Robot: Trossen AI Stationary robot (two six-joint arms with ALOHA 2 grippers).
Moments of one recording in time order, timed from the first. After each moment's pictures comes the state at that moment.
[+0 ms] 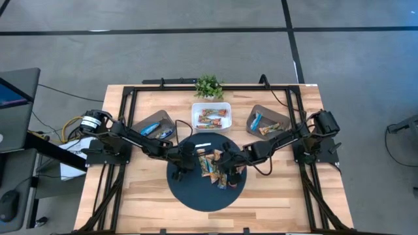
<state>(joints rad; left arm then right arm) -0.18 1.69 0.68 0.07 0.02 0.20 0.26 1.79 0.94 -0.01 0.13 -0.26</state>
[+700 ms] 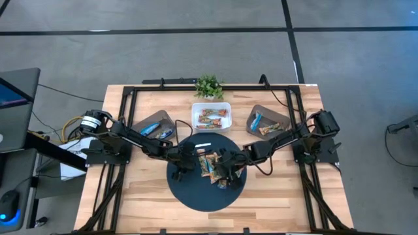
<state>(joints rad) -0.18 1.69 0.68 0.08 0.02 0.21 0.25 1.79 0.94 0.06 -0.11 -0.22</state>
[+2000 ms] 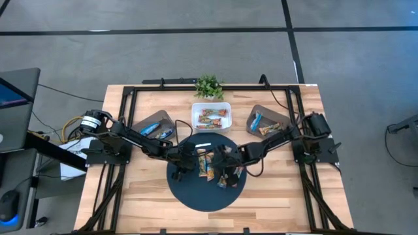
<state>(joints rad) -0.18 1.69 0.68 0.08 0.02 0.21 0.25 1.89 1.04 -0.10 0.11 -0.29</state>
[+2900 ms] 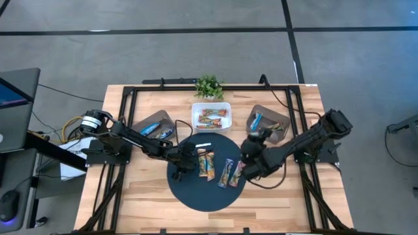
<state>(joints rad) -0.18 1.69 0.68 0.10 0.02 0.22 0.42 1.66 1.05 -1.15 0.98 0.80</state>
